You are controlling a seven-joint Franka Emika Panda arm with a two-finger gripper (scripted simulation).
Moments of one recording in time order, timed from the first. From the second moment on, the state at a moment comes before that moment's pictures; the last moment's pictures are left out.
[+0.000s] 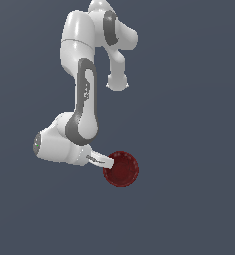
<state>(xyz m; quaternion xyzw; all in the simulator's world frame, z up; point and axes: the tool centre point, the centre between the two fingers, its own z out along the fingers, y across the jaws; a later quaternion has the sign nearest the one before) 0.050 -0.058 0.057 -0.90 0.23 0.17 0.32</state>
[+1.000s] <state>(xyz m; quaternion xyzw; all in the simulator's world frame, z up) 0.045 -0.038 0.036 -0.90 0.23 0.18 0.32</state>
